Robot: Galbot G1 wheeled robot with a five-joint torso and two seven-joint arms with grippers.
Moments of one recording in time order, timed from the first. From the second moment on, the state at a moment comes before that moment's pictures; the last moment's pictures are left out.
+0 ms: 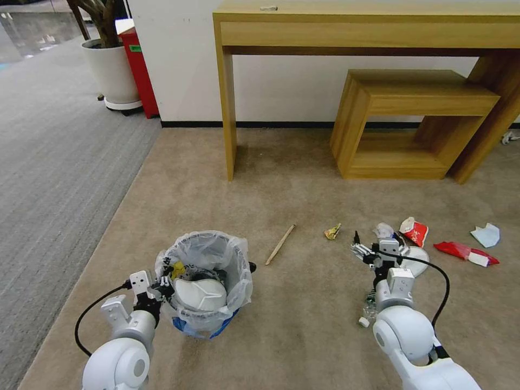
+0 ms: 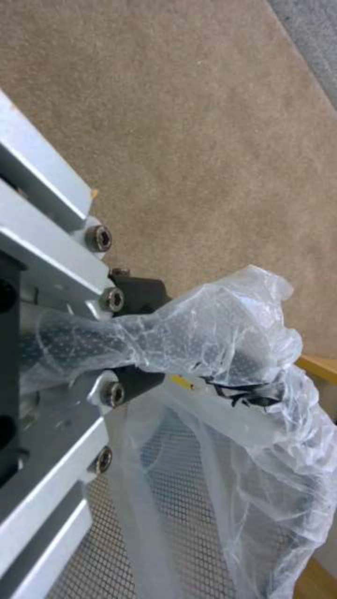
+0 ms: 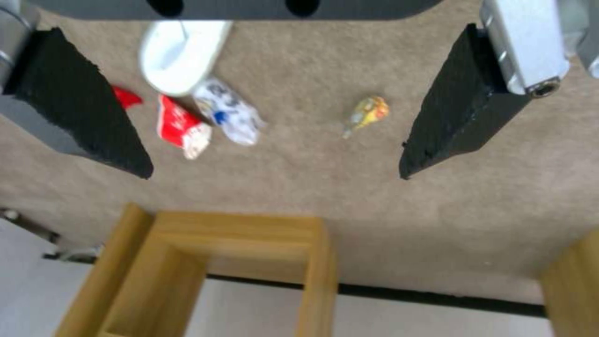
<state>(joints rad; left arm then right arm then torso) 1.53 -1.35 -0.61 -2.10 -0.59 0.40 -0.22 -1.35 1.17 0.42 1.95 0.27 -0.24 0.49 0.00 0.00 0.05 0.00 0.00</state>
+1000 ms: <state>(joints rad) 1.51 -1.30 -0.64 -2.09 -0.61 0.39 -0.21 -1.44 1.18 0.54 1.87 0.35 0.05 0.12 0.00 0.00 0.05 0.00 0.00</state>
